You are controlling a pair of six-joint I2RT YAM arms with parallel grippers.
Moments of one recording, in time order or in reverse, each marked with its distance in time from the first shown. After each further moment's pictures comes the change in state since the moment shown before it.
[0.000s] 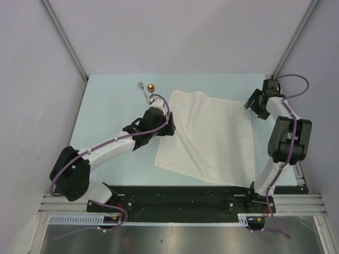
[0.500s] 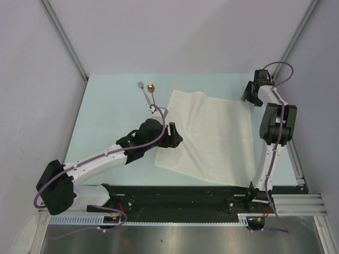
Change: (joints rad) left arm -0.142 -0.225 -0.194 0.048 0.123 -0.140; right arm 0.023 0.411 0.467 -0.029 0.068 -0.163
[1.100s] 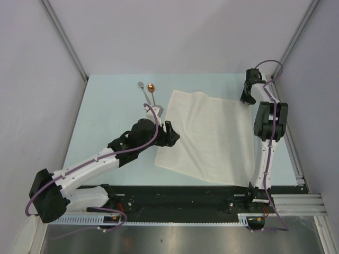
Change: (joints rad) left arm 0.000 -0.121 0.000 -0.031 -0.024 0.056; right arm 0.059 0.142 0.151 -0.071 0.124 -0.053
